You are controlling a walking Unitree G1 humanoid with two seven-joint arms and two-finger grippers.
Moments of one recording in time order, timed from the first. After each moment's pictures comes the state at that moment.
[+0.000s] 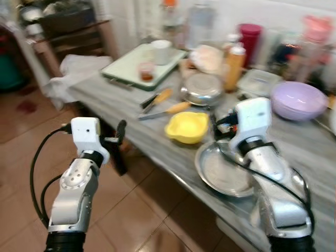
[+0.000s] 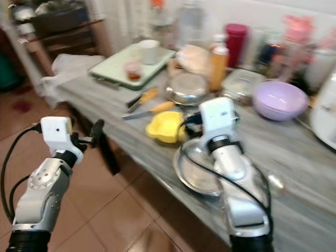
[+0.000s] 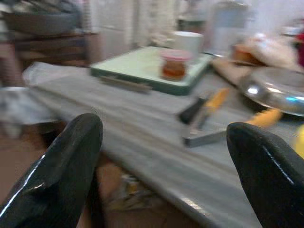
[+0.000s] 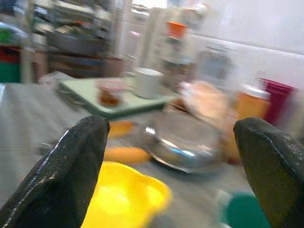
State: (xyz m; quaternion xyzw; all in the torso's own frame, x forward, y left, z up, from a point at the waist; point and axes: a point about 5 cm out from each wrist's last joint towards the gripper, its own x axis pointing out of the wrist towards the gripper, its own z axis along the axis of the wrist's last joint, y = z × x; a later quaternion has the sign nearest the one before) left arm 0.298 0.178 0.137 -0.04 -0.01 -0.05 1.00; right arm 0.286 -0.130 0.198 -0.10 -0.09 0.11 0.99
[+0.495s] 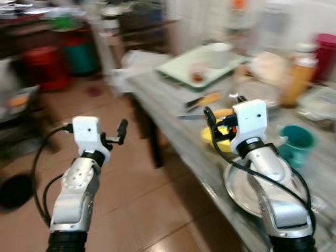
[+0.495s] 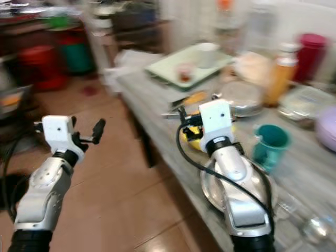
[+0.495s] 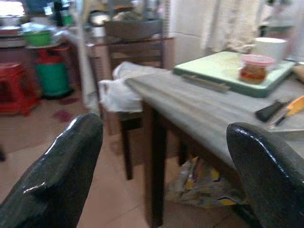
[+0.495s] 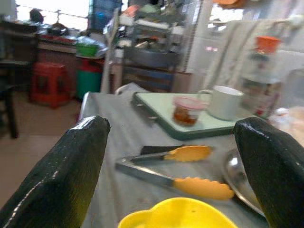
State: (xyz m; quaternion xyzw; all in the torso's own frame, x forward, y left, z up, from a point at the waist) left arm 0.299 0.173 0.137 -0.04 -0.01 -0.06 1.00; right arm 0.288 -0.139 0.194 -0.11 -0.08 0.10 0.99
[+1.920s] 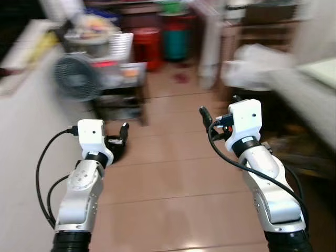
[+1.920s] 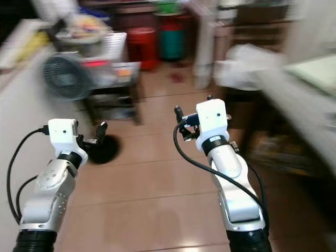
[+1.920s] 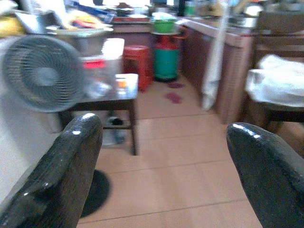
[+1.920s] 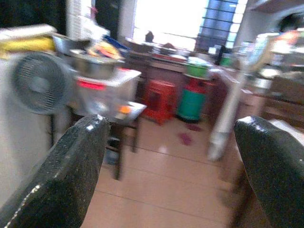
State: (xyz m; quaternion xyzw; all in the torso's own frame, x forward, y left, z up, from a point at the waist) left arm 0.301 0.164 0.131 -0.03 -0.01 -0.05 1.00; right arm 0.295 -0.130 0.190 -0.10 -0.09 0.12 0.98
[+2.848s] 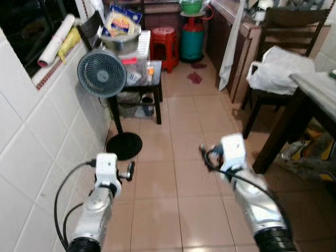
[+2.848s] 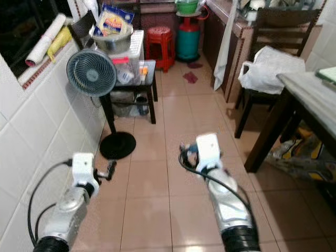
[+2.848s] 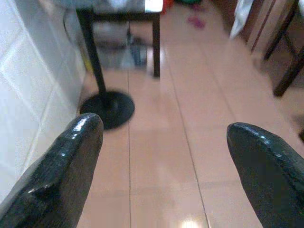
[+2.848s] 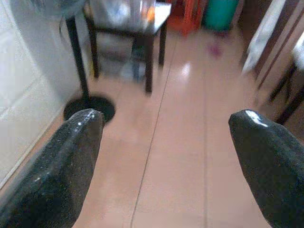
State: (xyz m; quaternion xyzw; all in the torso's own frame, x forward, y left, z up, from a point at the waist) left arm 0.278 0.166 0.014 -0.01 0.18 -0.03 0.98; right arm 0.304 -0.147 0.057 -0.04 0.14 0.10 0.98
